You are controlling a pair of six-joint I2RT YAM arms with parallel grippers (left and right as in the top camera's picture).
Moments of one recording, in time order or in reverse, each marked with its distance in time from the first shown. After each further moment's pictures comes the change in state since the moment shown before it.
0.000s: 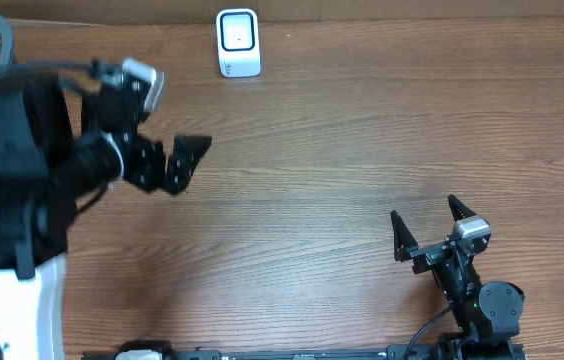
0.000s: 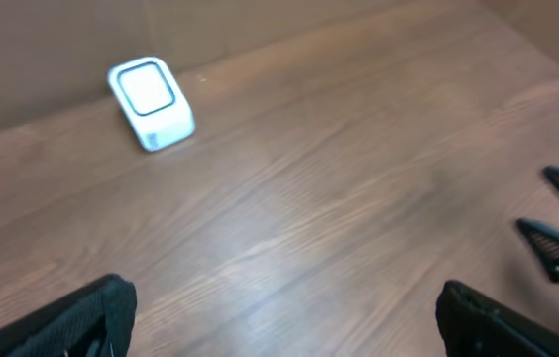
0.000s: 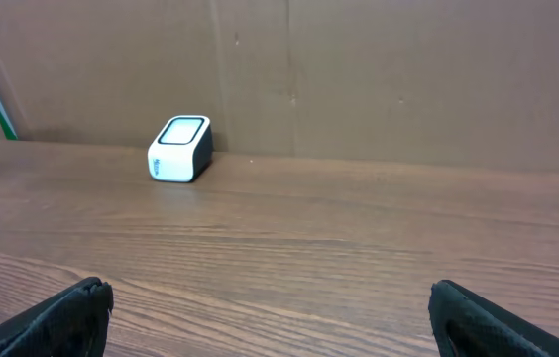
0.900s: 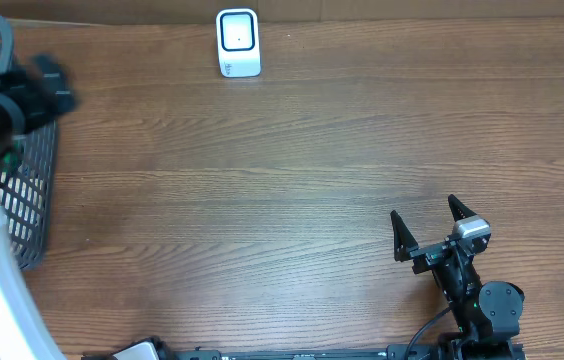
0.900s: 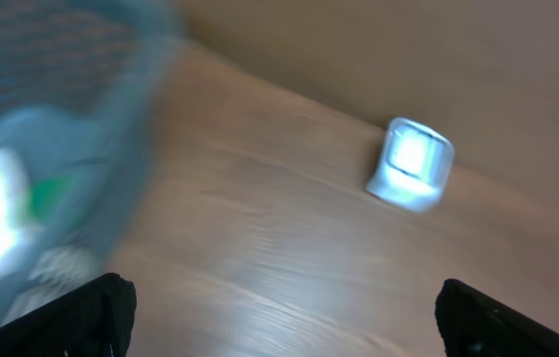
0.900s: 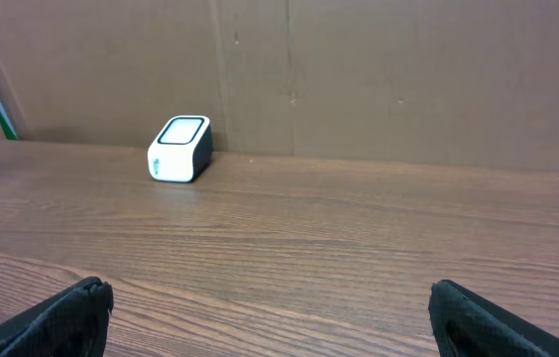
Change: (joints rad) left arm 0.381 0.117 0.129 0.058 -0.415 -0.476; right arm 0.000 0.000 0.000 0.000 0.000 0.000
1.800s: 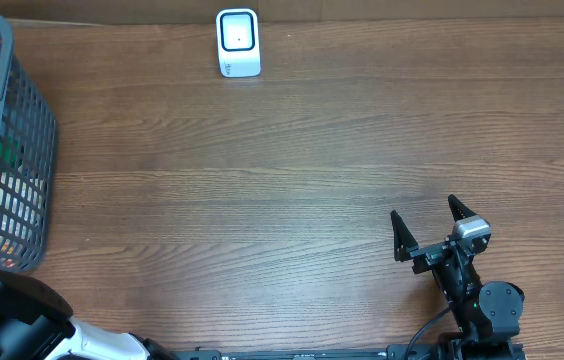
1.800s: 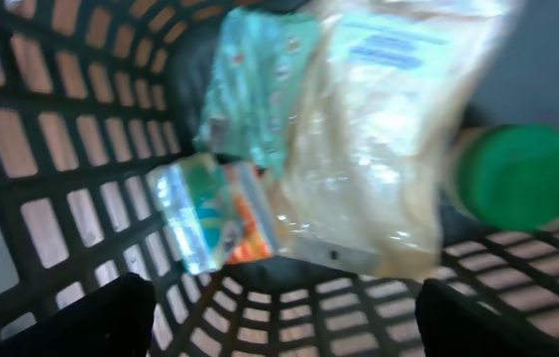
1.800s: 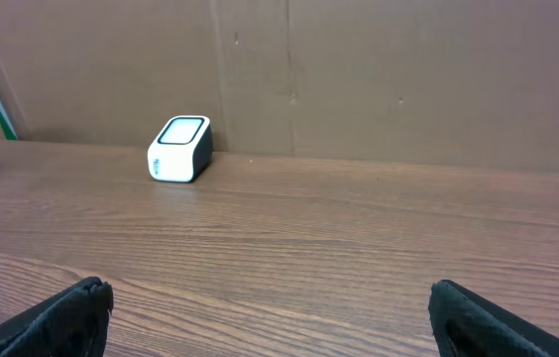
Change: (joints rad) left arm 0.464 0.396 -0.073 -0.110 -0.286 -0.253; right arm 0.000 0.000 0.000 0.000 0.000 0.000
